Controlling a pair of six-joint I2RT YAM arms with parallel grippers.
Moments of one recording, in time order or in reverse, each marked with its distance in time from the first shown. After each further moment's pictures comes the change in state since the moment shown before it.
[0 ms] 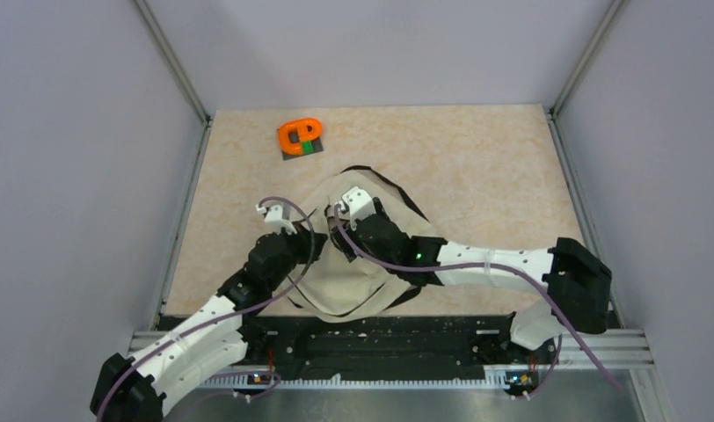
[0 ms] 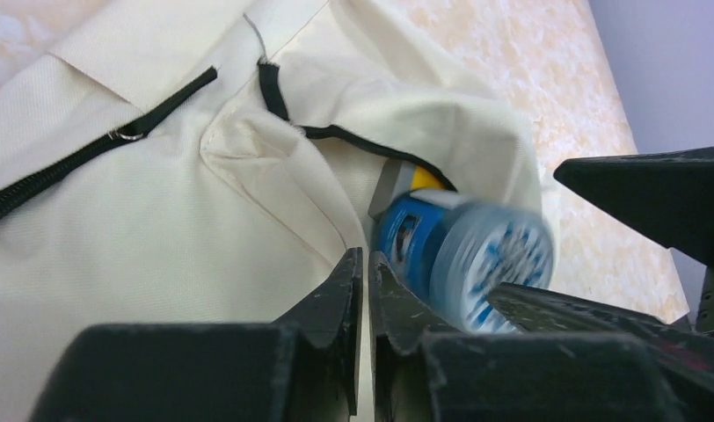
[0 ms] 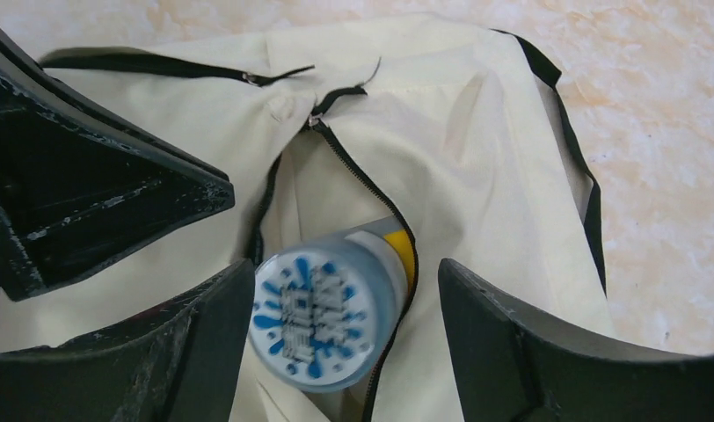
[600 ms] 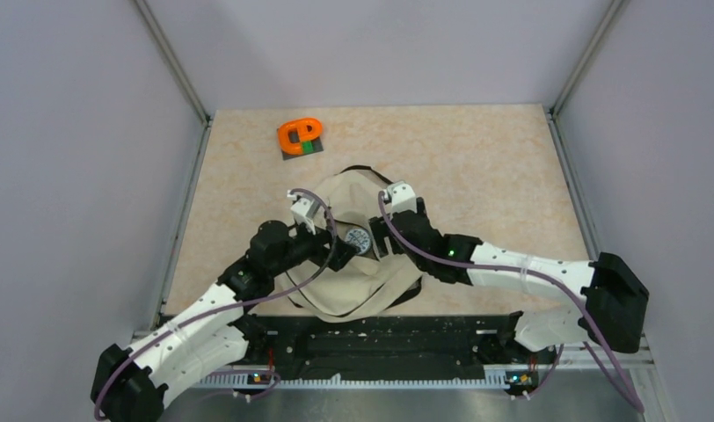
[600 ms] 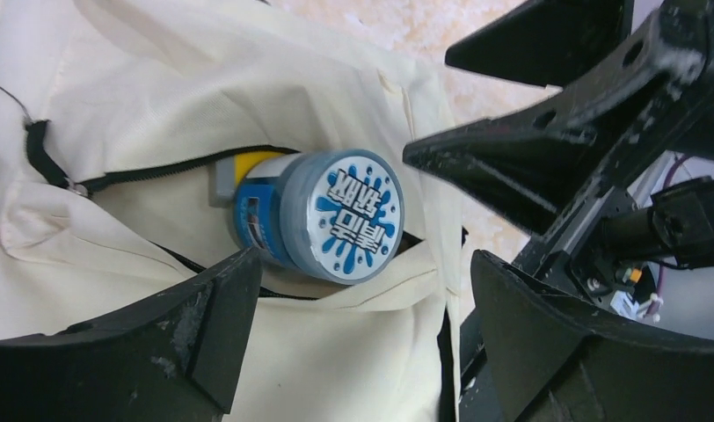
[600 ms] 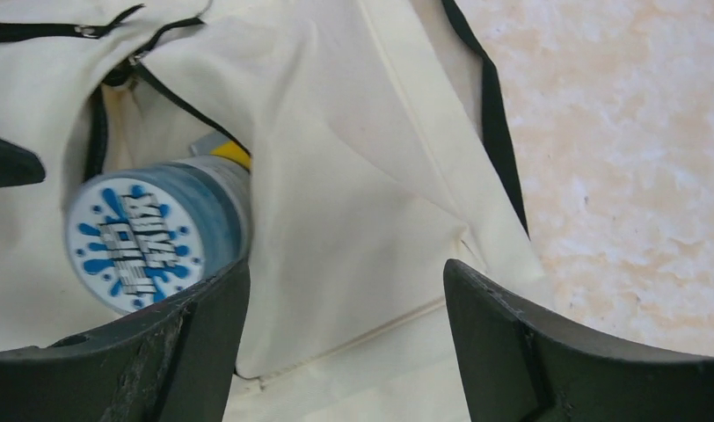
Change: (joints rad) left arm -0.010 0.033 0.145 -0.072 0.383 0.256; right arm -0.101 -0.210 -0.122 -0.186 0.032 0.160
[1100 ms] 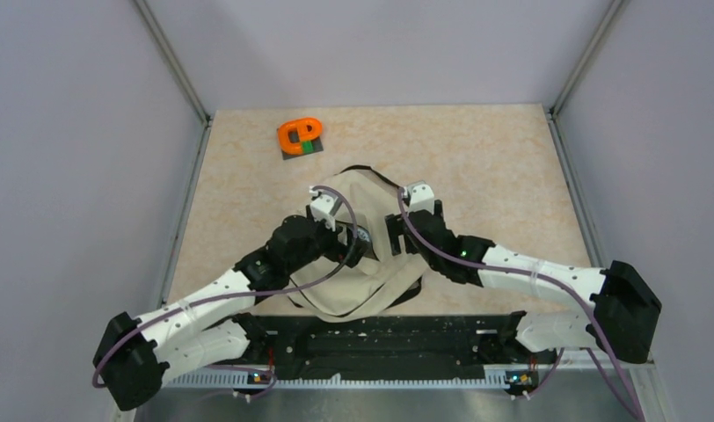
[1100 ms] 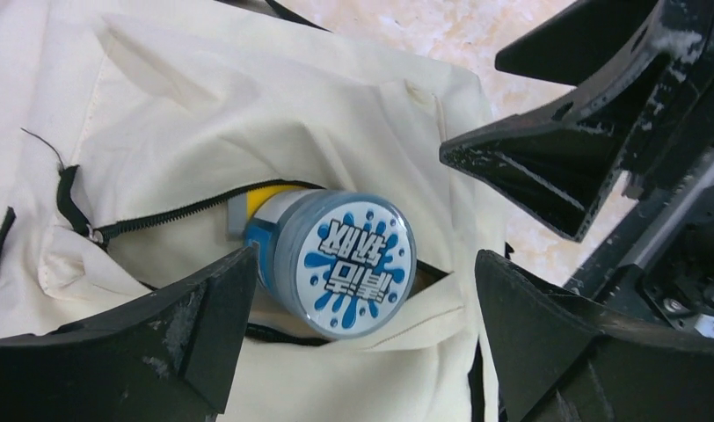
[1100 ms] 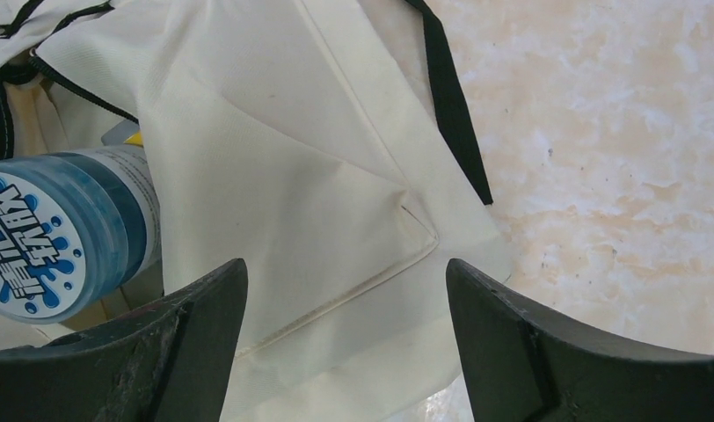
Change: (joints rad) left arm -0.132 0.152 0.086 -0.005 -0.183 0.096; right arm -0.091 -0.092 -0.108 -0.020 -0.005 0.076
